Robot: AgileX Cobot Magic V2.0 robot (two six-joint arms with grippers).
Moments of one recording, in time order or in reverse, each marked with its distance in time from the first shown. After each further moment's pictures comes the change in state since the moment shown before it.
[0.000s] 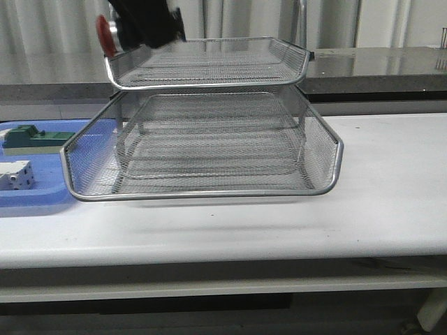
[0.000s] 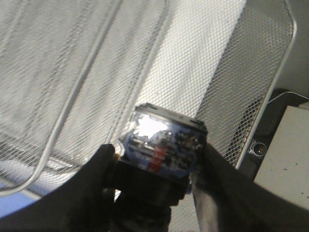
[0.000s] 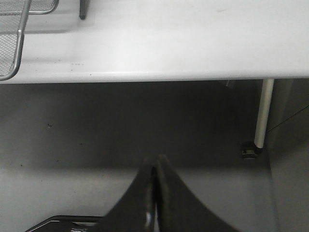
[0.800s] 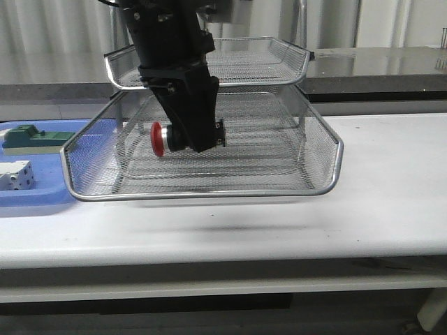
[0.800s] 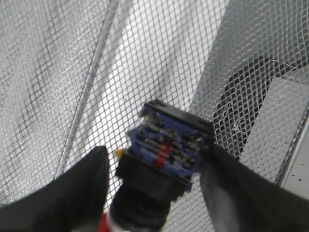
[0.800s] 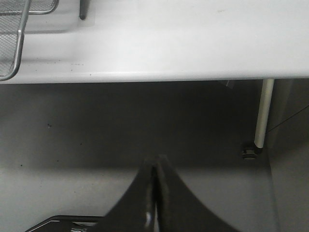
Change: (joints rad) left arm -0.068 0.224 0.003 0.010 -0.066 0.000; right arm 0.000 0.000 0.000 0.000 0.000 0.000
